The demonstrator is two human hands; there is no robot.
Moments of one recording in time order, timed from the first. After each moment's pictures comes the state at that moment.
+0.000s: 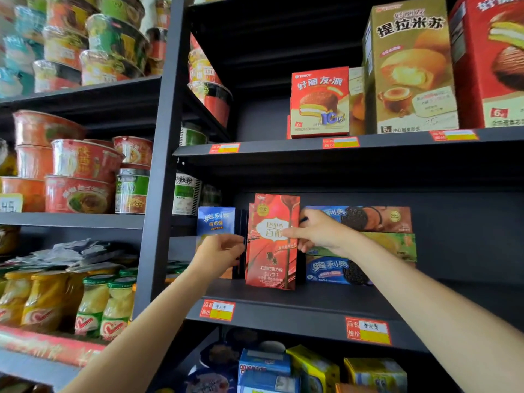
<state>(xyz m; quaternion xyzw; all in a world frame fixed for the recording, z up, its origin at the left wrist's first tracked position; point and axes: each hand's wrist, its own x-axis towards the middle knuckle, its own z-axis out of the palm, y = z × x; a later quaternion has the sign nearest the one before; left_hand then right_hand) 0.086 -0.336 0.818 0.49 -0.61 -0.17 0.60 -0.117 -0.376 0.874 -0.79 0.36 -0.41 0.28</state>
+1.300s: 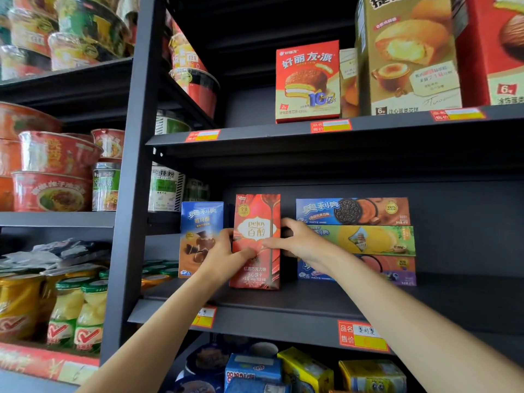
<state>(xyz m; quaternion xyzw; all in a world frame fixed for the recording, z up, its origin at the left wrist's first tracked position) 0.056 -0.370 0.811 0.51 -0.63 -0.17 0.57 -0.102 -0.414 0.842 -0.77 0.35 -0.44 0.30</state>
